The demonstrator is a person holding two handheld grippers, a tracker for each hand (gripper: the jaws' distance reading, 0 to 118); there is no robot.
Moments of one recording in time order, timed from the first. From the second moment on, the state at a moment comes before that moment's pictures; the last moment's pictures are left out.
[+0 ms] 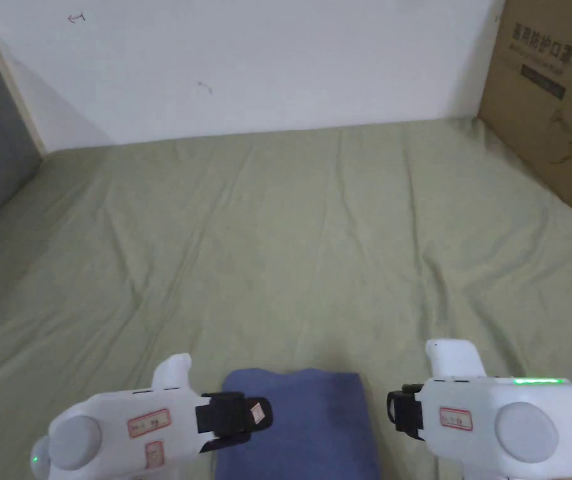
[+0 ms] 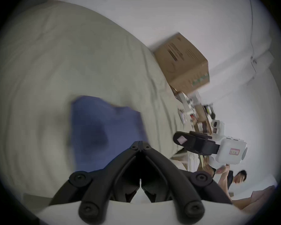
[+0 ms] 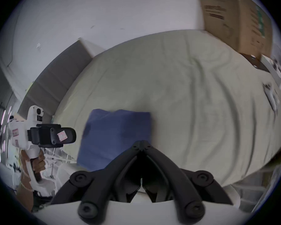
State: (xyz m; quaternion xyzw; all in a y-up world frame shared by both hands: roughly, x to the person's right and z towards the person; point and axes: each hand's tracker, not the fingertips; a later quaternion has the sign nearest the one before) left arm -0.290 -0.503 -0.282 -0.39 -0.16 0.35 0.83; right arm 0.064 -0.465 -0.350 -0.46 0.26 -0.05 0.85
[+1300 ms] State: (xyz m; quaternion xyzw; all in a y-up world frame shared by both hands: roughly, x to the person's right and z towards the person) left arm -0.319 -0.623 -0.329 -0.44 -0.22 0.51 0.70; right arm -0.018 -0.506 -0.363 -0.52 0.28 -0.04 0.80
